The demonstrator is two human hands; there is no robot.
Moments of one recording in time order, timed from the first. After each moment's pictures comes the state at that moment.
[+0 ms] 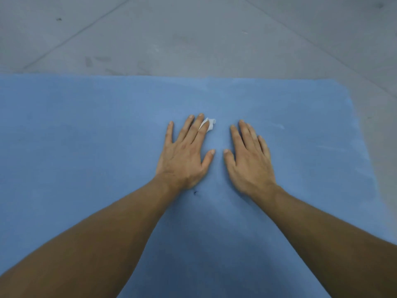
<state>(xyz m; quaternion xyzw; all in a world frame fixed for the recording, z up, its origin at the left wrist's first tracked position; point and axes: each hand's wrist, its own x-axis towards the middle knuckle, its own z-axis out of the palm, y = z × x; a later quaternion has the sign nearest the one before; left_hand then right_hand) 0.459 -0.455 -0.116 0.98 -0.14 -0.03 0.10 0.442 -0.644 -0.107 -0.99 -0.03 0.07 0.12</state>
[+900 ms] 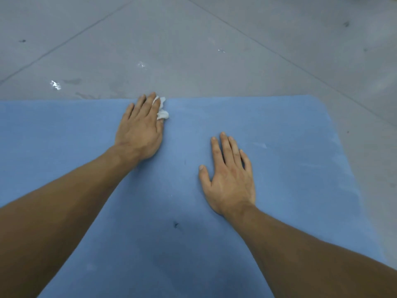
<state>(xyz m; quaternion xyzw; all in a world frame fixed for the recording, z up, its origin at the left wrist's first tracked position) 0.584 -0.414 -0.109 0.99 -0.08 -0.04 0.11 0.463 -0.635 -0.111 -0.99 0.00 0.05 0.09</state>
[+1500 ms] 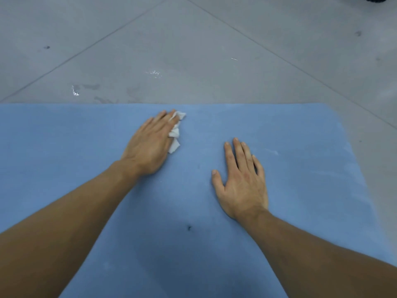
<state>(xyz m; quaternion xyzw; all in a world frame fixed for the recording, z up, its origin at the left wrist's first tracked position) 0.565 -0.386 -0.108 0.97 -0.19 -0.08 0.14 0.464 -0.636 -0.110 -0.99 0.00 0.06 0.09</state>
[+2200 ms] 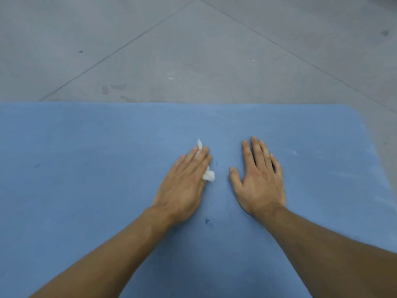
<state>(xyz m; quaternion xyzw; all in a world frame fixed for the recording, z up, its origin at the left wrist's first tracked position) 0.457 -0.417 -0.118 0.96 -0.21 -0.03 0.19 0.465 -0.634 -0.109 -1.00 0.00 0.05 0.08</state>
